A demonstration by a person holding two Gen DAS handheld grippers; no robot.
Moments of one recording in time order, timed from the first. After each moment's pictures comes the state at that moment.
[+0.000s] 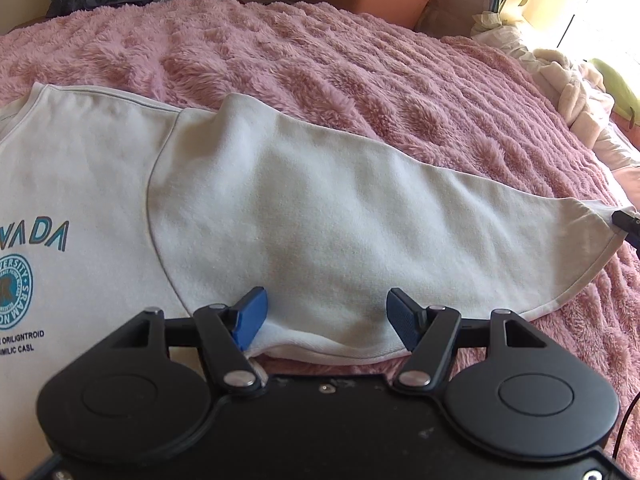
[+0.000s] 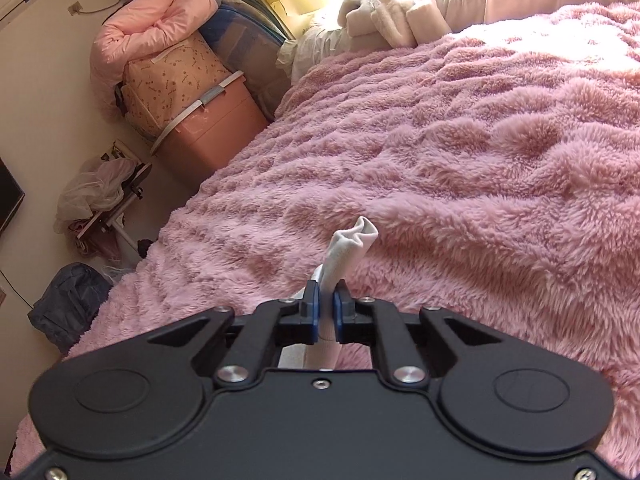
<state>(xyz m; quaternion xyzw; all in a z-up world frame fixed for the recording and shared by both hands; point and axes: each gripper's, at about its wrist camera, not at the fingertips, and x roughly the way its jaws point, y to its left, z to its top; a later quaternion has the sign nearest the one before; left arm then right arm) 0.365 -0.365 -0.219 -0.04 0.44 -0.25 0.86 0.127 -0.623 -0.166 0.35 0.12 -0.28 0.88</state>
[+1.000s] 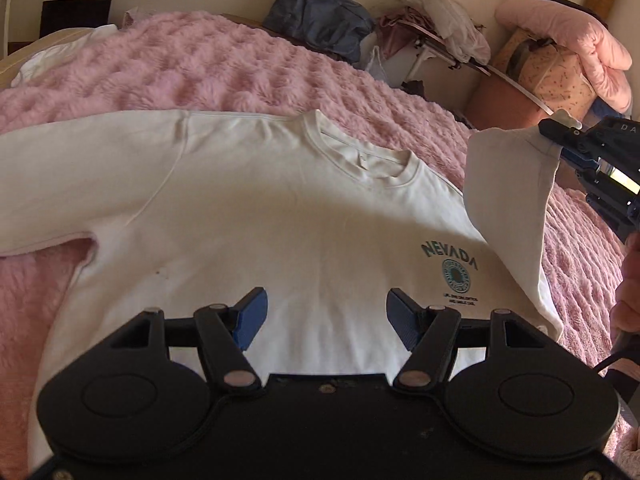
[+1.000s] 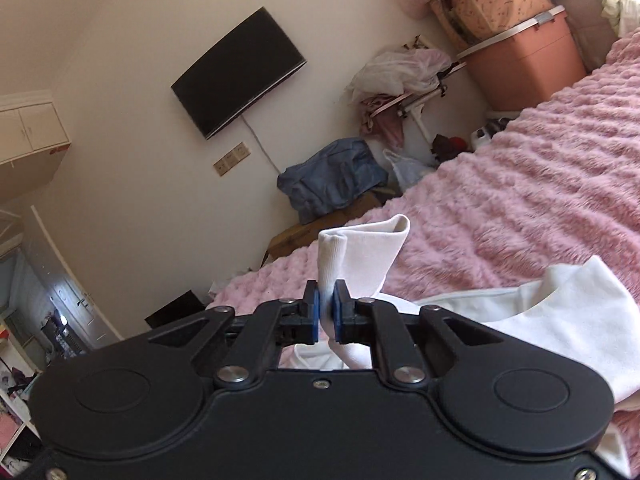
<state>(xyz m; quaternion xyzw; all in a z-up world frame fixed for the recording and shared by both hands) 0.228 0.005 -0.146 -0.19 0.37 -0.04 0.91 0.247 -0.244 -0.073 0.27 0.14 0.10 0.95</state>
